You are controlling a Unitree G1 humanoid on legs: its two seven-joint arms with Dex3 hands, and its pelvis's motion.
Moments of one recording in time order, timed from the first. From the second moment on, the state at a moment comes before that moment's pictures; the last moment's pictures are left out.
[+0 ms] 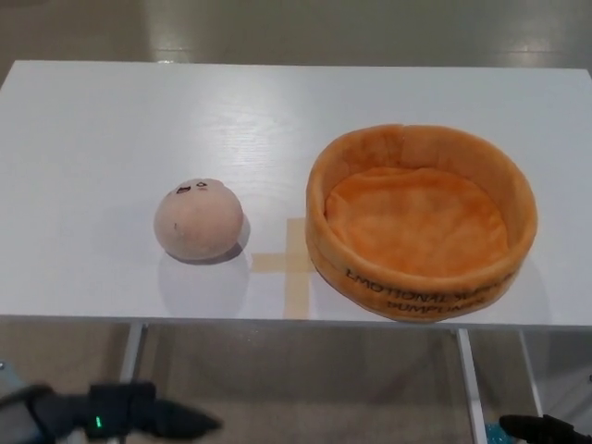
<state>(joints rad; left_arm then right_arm) 0.40 0.77 0.20 -0.44 -0.48 -0.32 -0.81 -0.18 -0.25 -0.05 1.22 -0.11 -0.48 -0.07</state>
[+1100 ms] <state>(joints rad) -0.56 0.68 -0.04 0.29 -0.09 -0.29 -0.58 -0.21 -0.26 -0.05 1.23 -0.11 -0.50 -0.08</state>
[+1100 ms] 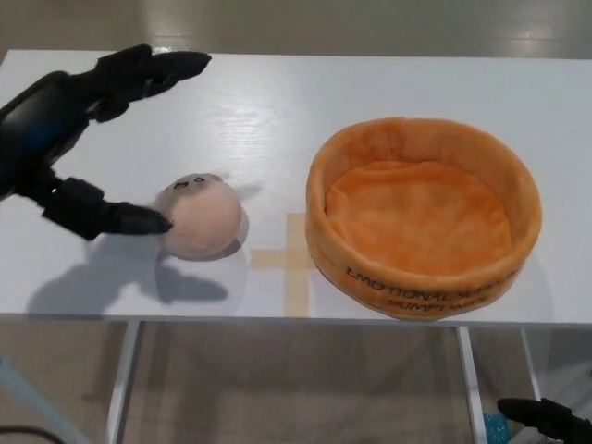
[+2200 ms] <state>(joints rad) -0.95 0.51 -0.55 1.05 0.43 -0.30 -0.23 -0.22 -0.26 -0.04 1.23 -0.11 -0.50 -0.08</state>
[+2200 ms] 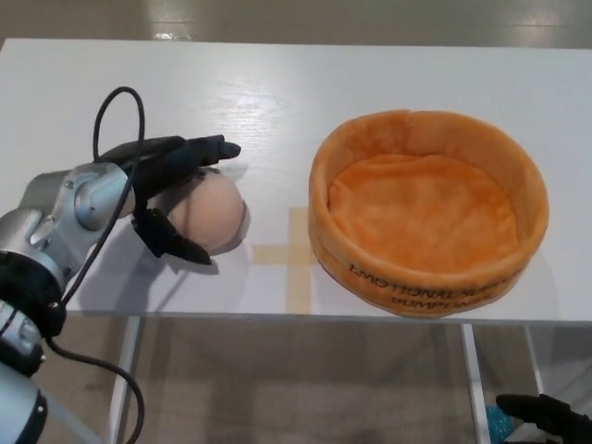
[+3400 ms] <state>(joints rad) -0.98 0.50 -0.41 1.06 0.49 -0.47 -0.05 -0.24 -0.26 -0.04 1.23 -0.11 -0.50 -0.08</state>
